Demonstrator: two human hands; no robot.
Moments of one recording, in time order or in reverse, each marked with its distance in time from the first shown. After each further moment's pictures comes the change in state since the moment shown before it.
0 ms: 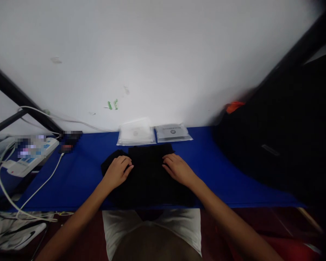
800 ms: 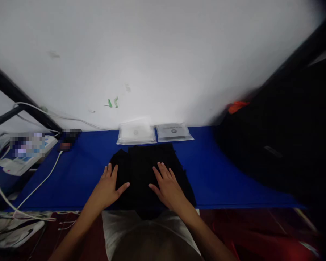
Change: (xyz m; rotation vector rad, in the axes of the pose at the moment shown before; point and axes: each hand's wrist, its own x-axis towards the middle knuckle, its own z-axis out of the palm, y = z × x) left_hand -0.069 -0.012 0.020 0.208 -0.139 -0.413; right_hand -0.024 -0.076 0.042 -0.055 -0.121 0.275
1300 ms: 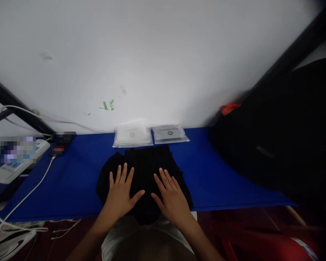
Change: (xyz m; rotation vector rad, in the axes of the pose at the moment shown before) left_hand 0.004 0.064 0.009 0.109 0.131 0.195; right_hand -0.029 0.008 0.009 -0.068 0.102 0.034
